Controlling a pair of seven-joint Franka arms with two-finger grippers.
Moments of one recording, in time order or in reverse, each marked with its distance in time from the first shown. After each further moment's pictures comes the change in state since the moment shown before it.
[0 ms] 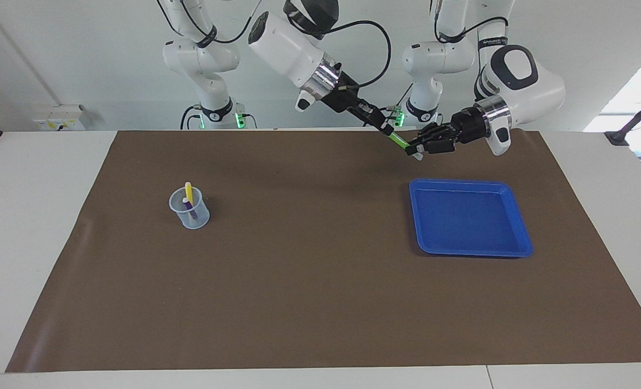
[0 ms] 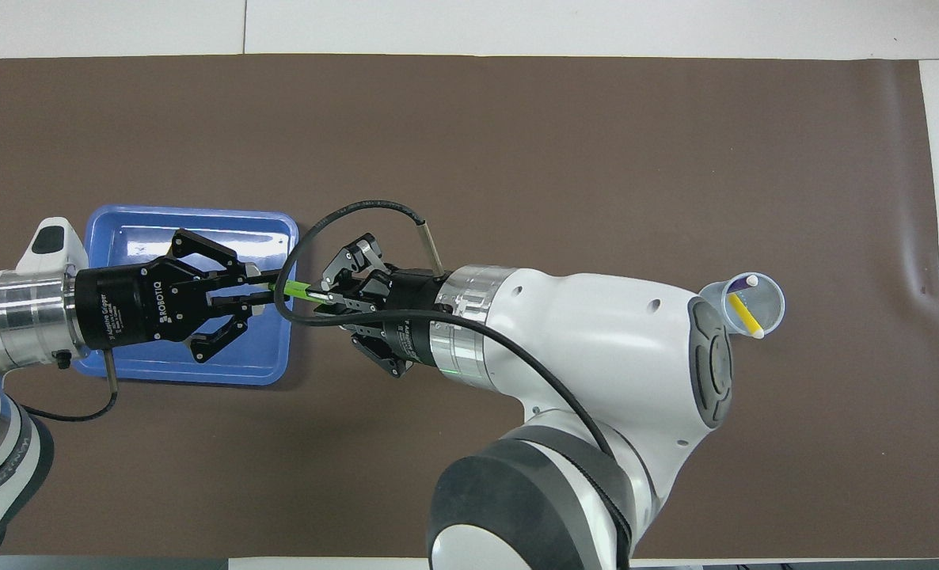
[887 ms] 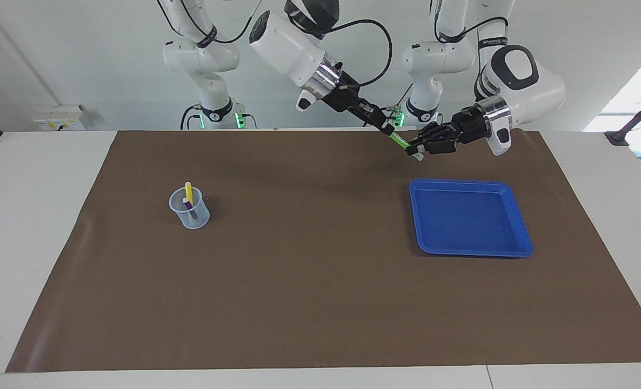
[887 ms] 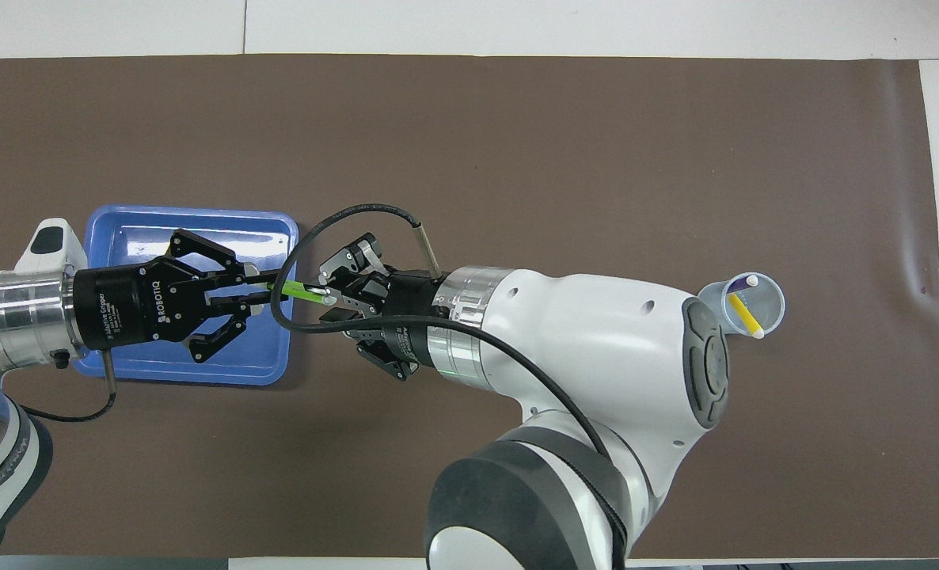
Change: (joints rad) left arm 0.003 -0.001 0.002 -0.001 0.000 0.000 -0.015; right arm -0.003 0.009 -0.003 -0.005 -0.091 -0.003 0.000
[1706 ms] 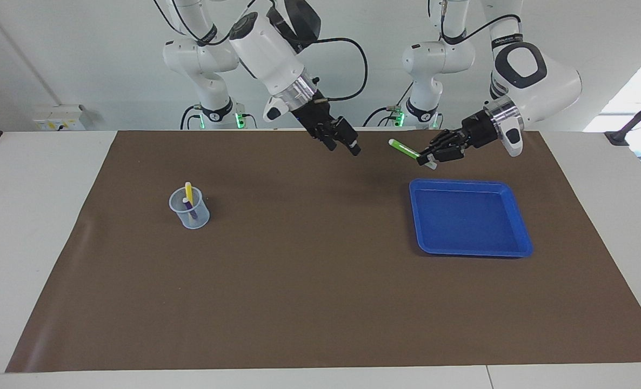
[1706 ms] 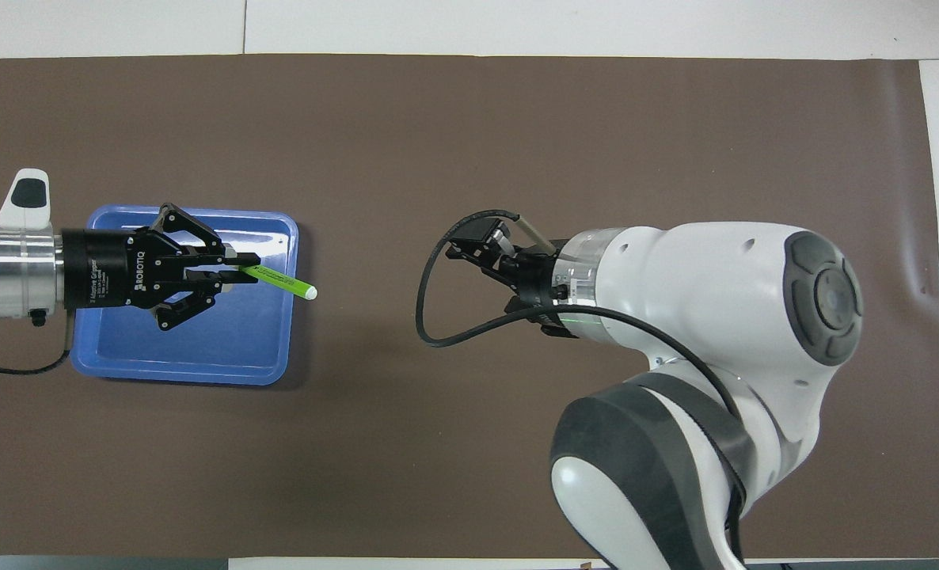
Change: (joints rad) left arm 0.006 0.148 -0.004 0.223 0.454 0.037 0.034; right arm -0.007 -0.121 -0.252 -0.089 -0.317 -0.321 -0.349
